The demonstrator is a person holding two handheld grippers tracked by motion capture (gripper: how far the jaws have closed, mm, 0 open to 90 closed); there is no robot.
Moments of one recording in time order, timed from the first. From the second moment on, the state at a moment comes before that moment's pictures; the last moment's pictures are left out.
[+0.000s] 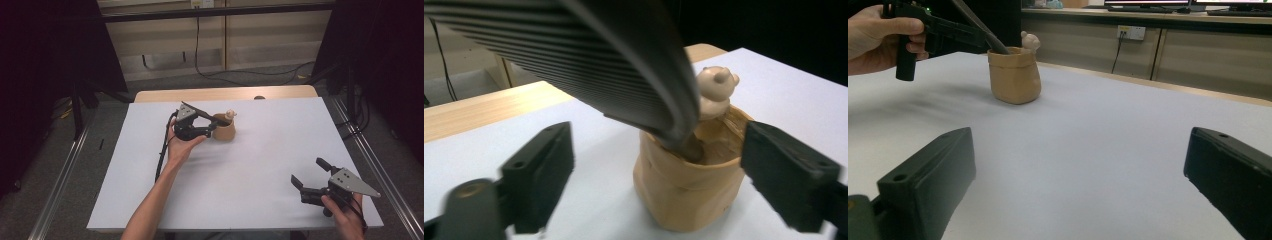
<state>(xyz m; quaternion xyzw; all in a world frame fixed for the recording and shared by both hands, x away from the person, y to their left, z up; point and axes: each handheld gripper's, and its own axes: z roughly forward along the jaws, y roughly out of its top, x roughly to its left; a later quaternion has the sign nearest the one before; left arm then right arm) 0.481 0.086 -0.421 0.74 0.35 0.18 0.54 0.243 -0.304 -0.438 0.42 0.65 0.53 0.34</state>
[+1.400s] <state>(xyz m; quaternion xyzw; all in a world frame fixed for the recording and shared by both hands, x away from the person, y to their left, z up) 0.441 0.121 -0.412 0.72 0.34 0.23 0.56 0.242 -0.310 -0.438 0.43 0.64 0.53 0.35</state>
